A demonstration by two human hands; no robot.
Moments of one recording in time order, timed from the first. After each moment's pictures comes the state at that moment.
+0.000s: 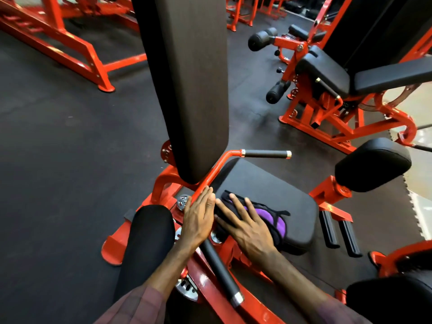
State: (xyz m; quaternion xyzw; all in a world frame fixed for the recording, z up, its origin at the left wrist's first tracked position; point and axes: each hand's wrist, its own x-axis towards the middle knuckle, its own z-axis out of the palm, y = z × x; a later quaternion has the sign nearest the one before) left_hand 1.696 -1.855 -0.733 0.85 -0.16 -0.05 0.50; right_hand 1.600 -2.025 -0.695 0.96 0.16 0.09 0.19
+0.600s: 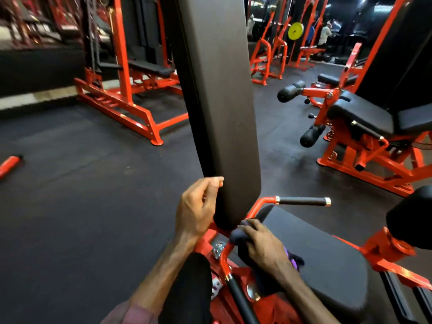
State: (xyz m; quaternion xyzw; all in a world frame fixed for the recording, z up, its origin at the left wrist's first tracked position) left_hand 1.759 -1.769 -0.544 0.76 -0.21 0.23 0.57; right_hand 1.691 -1.981 -0.639 0.98 0.06 0.06 -0.18
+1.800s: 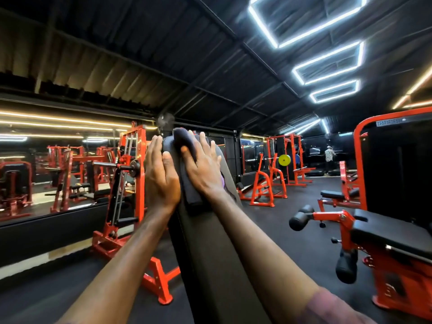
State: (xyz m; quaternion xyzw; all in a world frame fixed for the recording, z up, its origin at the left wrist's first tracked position) left_hand 1.998 -1.735 -0.134 0.62 -0.25 0.58 0.46; right_hand 1.985 -1.855 -0.108 0.78 0.19 0.45 -0.38
